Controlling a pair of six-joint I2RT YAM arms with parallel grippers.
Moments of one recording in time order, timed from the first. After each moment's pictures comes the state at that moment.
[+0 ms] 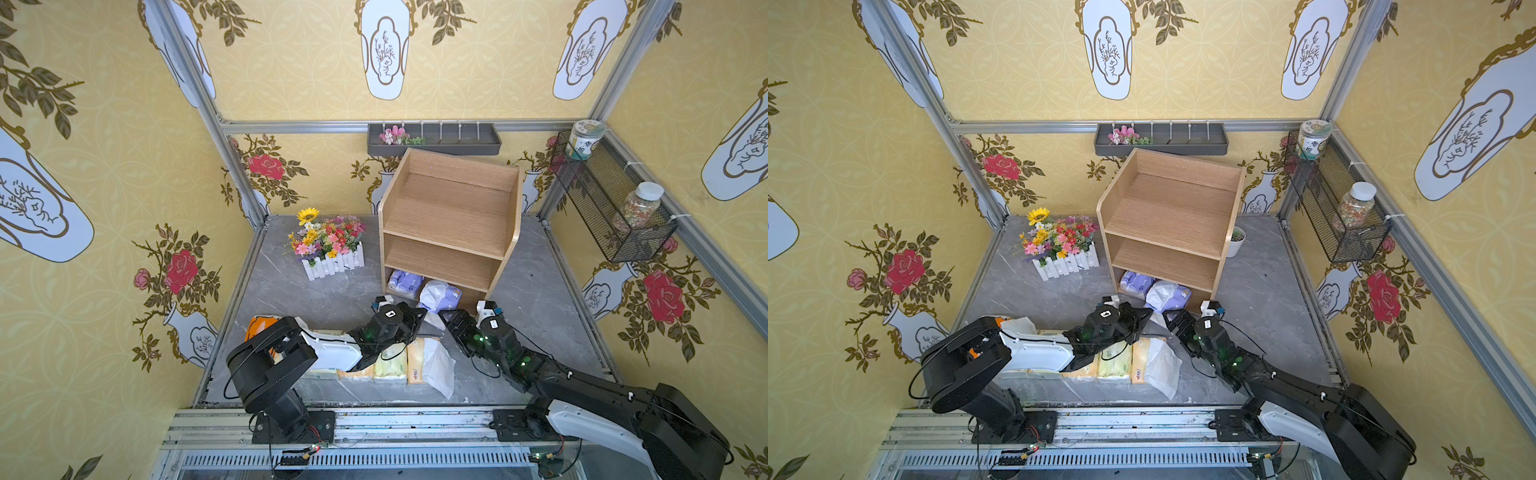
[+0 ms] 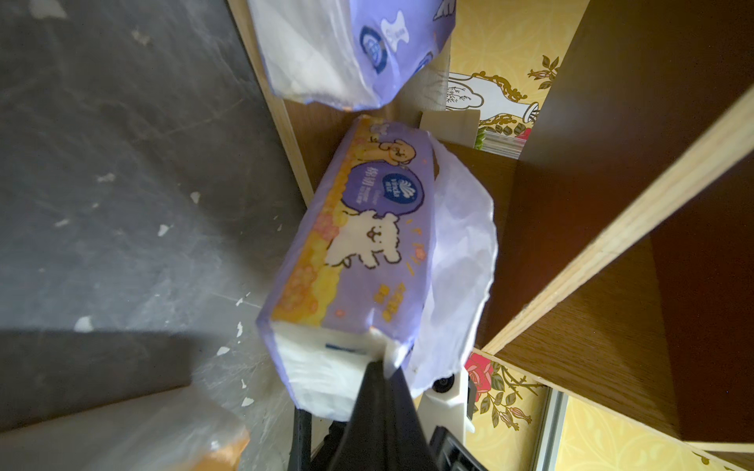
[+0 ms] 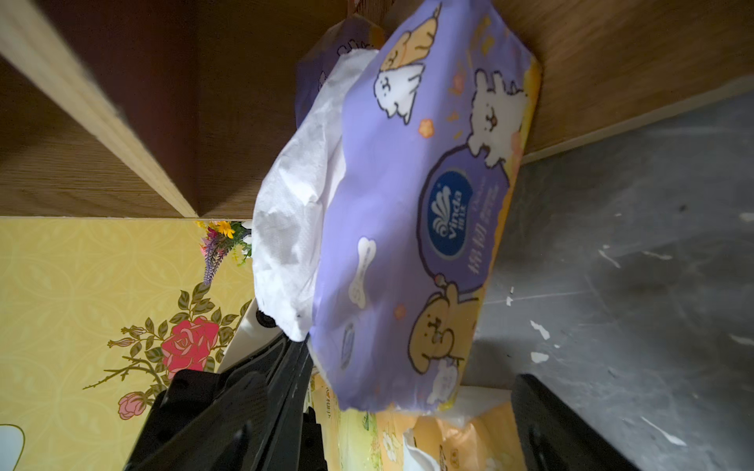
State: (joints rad) left arm -0.95 1.61 0.57 0.68 -0.07 -1.77; right arm 0.71 1.01 0.23 0.33 0.04 1.35
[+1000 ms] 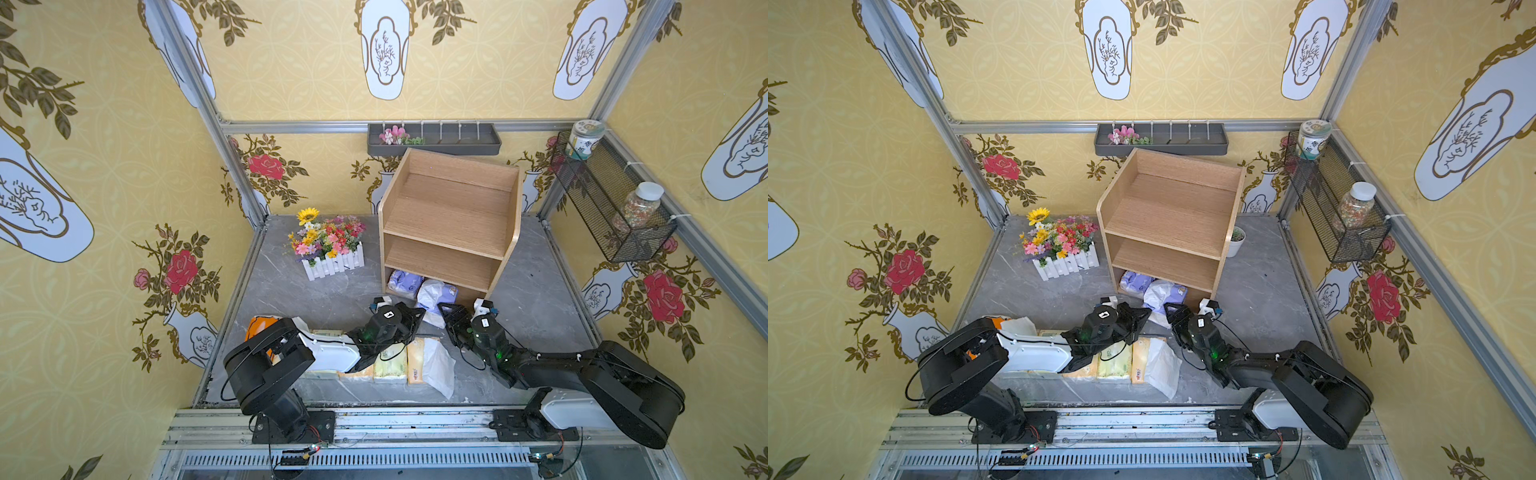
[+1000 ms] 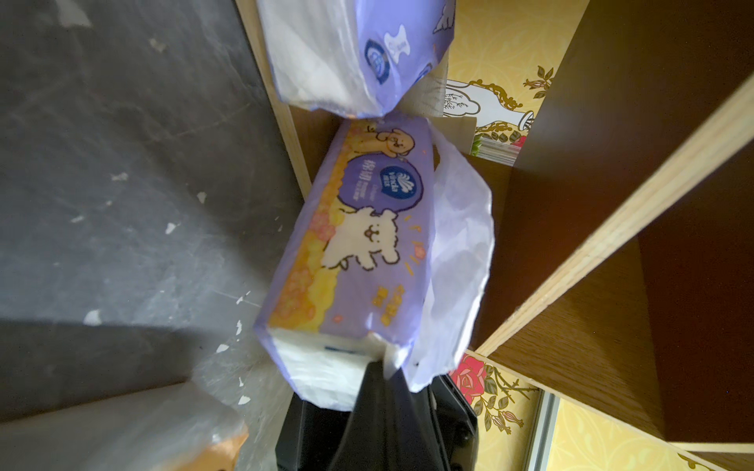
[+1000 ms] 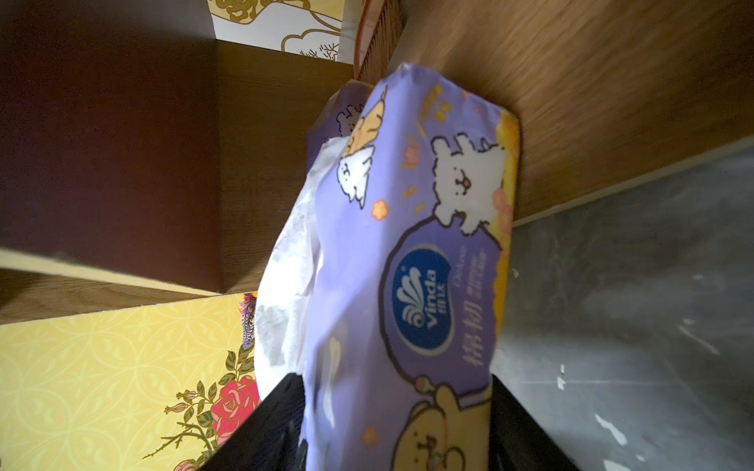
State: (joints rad) left arm -0.95 1.60 0.55 0.68 -0.08 -1.80; right arm 0.71 1.34 0.21 0.76 0.13 1.49
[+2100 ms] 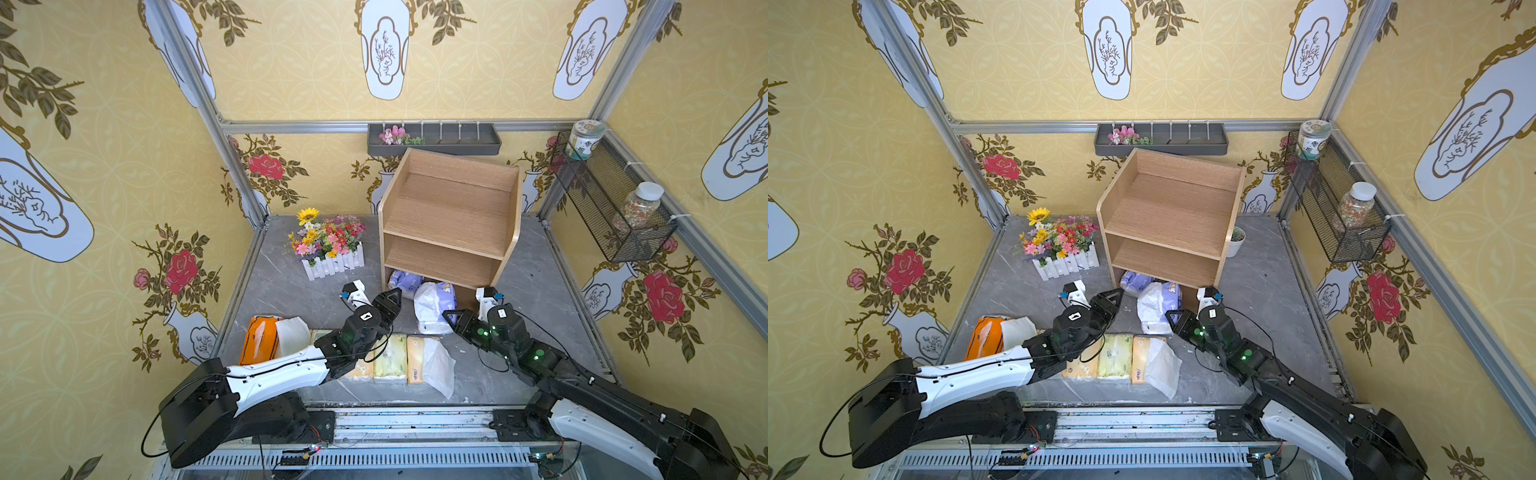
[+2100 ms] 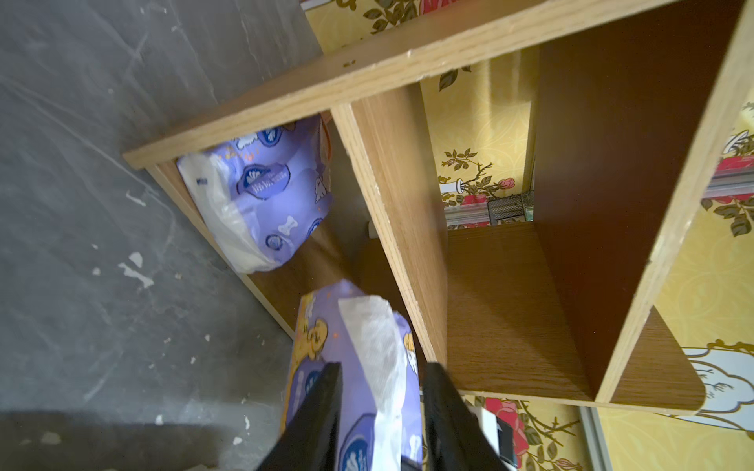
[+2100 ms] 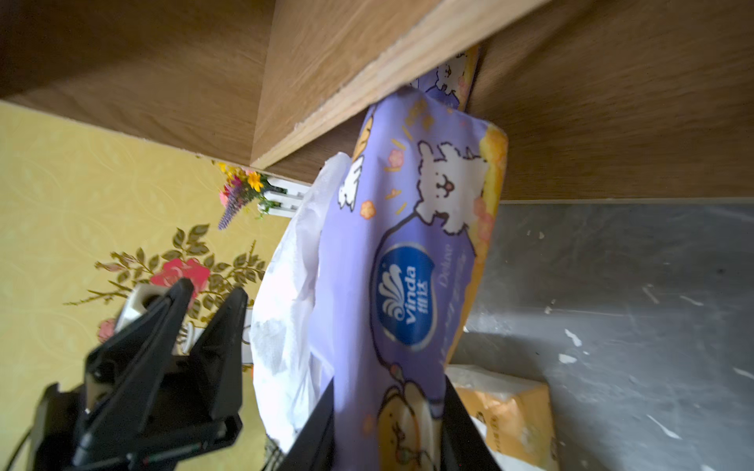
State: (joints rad) left arm -0.94 1.18 0.52 0.40 -0.40 -1.37; right arm 0.70 0.83 0.42 -0.09 -0.05 1.05
